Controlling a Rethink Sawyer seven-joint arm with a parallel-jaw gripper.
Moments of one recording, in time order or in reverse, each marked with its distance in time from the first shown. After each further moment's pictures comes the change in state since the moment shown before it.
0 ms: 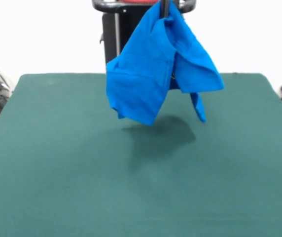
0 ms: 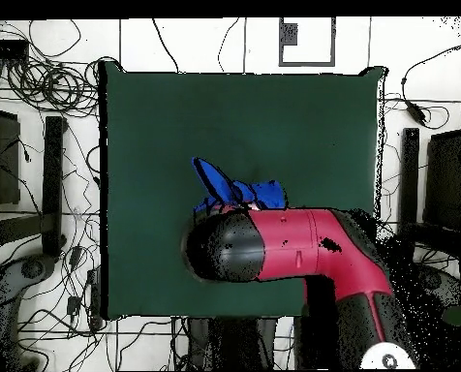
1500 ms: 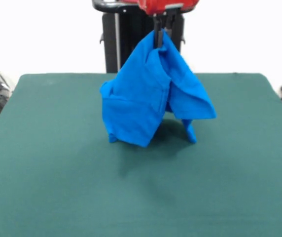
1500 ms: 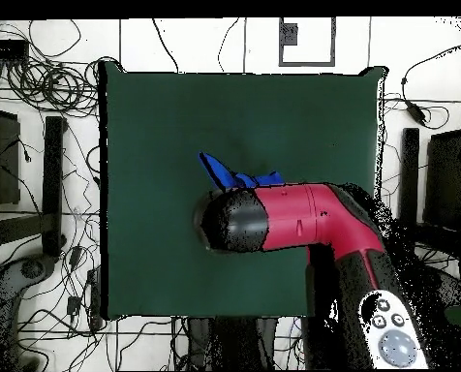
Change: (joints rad) arm 0.004 0.141 0.000 -0.095 -0.082 0.000 0.000
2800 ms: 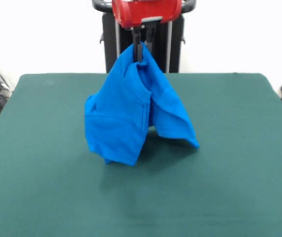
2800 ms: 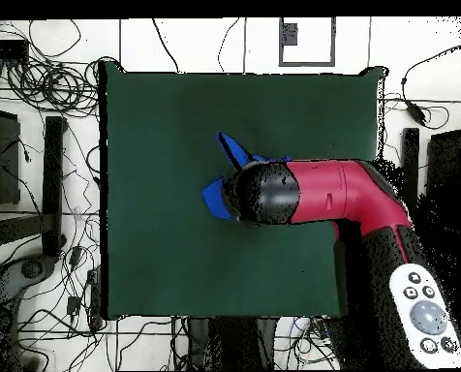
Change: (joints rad) arm -0.062 0.089 0.036 -0.122 -0.035 0.050 0.000
